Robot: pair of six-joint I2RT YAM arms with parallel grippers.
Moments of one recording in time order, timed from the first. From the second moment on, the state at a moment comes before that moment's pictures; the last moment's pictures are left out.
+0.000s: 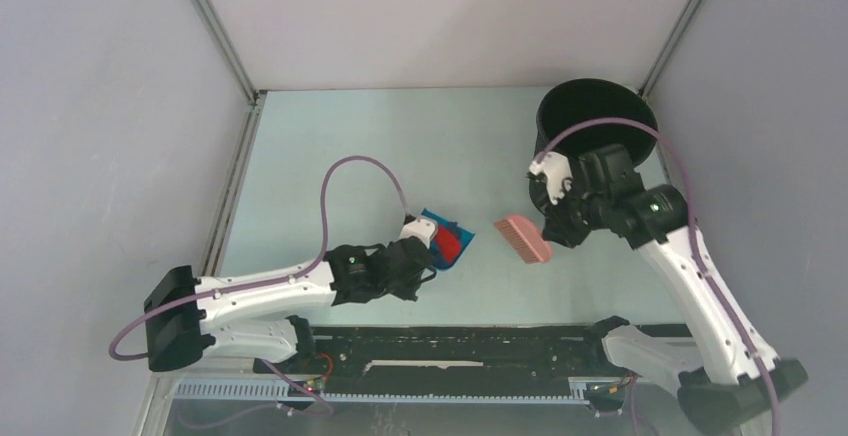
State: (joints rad) left arm -1.17 1.16 0.73 -0.57 -0.30 -0.63; right arm 0.41 1.07 1.26 -1.16 -0.30 -0.32
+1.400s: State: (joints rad) left arm -0.89 1.82 2.19 -1.13 -0.21 -0.29; right arm 0.44 0.74 0.75 -0.75 -0.53 -0.34
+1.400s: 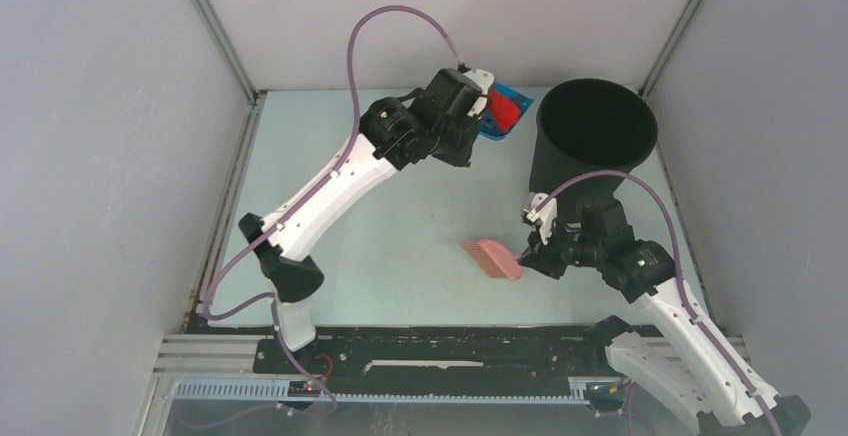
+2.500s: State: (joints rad) left arm -0.89 2.14 2.45 -0.78 -0.29 0.16; right arm 0.32 0.72 0.73 -0.74 -0.63 -0.33
